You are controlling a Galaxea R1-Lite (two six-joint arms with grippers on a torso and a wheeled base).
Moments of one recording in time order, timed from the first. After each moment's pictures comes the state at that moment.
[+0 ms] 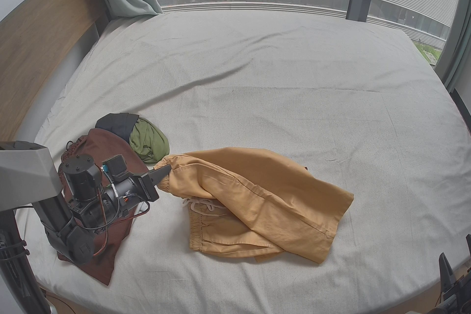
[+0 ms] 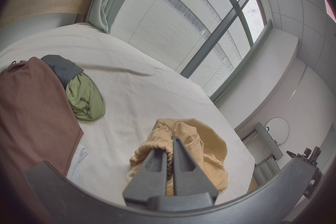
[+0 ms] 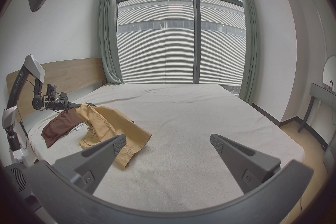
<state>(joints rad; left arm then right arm) -0.24 2.09 -0.42 -1.55 -0.37 -0.43 0.00 0.02 -0.02 0.00 0.02 -0.01</state>
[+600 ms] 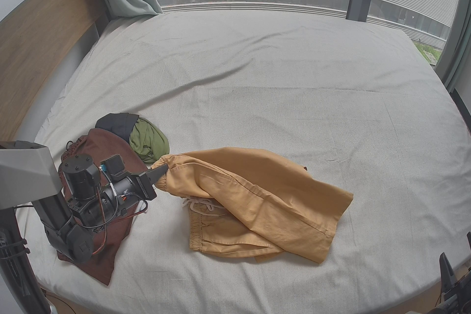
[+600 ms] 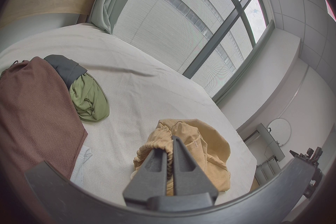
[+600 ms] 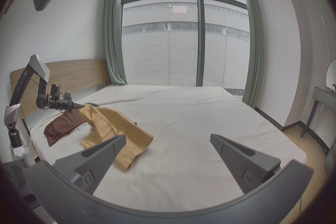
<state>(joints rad) -0.22 2.10 -0.42 -1.55 -0.36 -0.43 0.00 0.02 -0.02 -0.02 0.05 -0.03</state>
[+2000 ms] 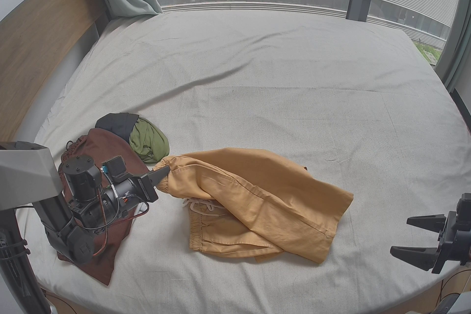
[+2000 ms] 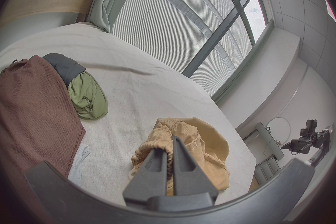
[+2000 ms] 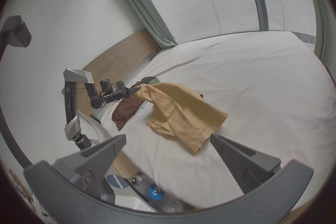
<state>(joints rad) -0.23 2.10 -0.41 -1.55 -0.36 -0.43 0.31 0.90 -0.29 -0.19 0.38 0.12</state>
